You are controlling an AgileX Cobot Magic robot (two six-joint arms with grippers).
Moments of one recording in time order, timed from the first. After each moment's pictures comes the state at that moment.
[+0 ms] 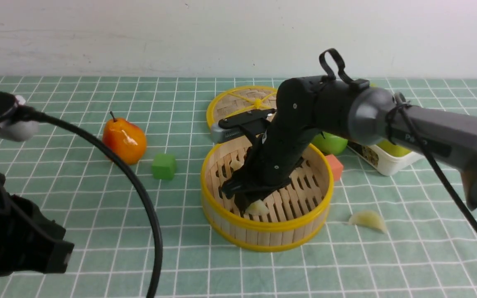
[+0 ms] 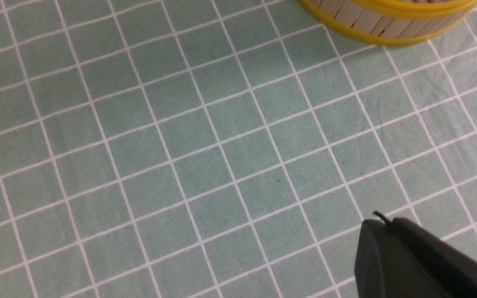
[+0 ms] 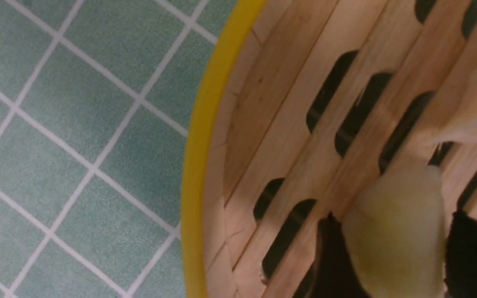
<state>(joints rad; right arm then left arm) 0.55 2.19 -1.81 0.25 0.91 -0.14 -0.54 0.91 -0.95 0.09 1.03 -0.24</state>
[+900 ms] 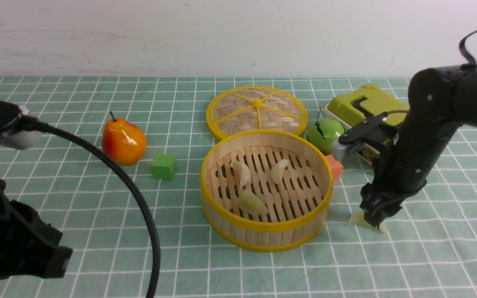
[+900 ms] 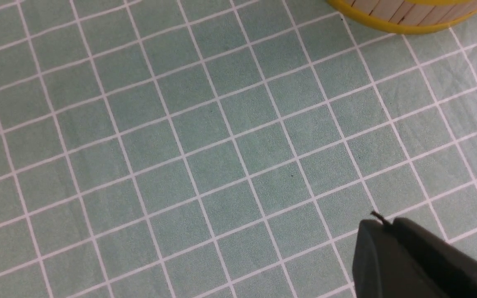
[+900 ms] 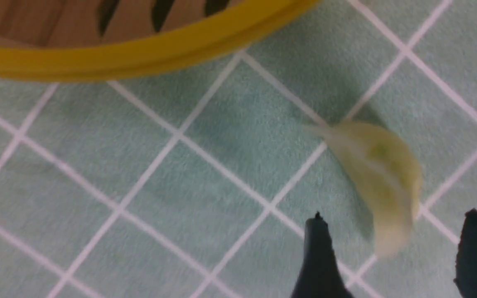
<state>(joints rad) 0.24 1.94 -1.41 0.10 0.94 -0.47 -0.54 0.91 -0.93 0.11 1.03 -0.24</state>
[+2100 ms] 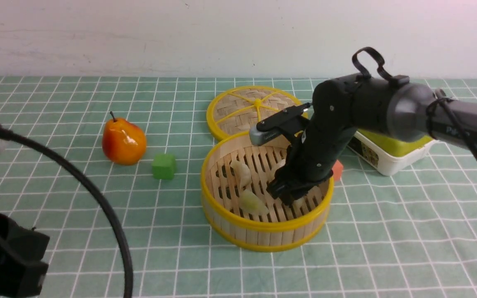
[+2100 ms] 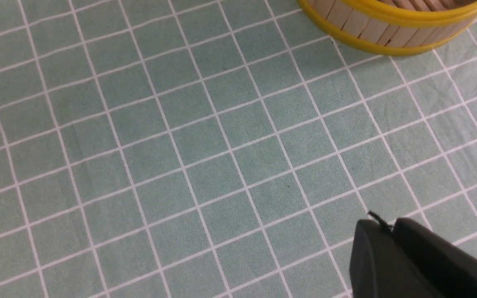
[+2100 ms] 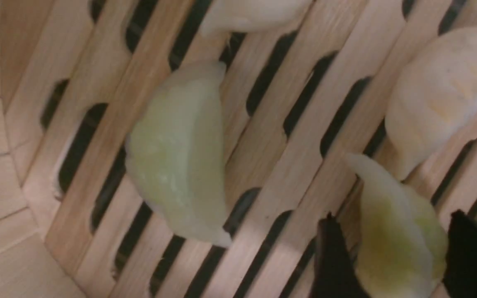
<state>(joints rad) 0.46 2.10 -1.67 0.12 0.86 -0.19 -0.54 0.79 -0.86 0.11 0.99 -0.24</state>
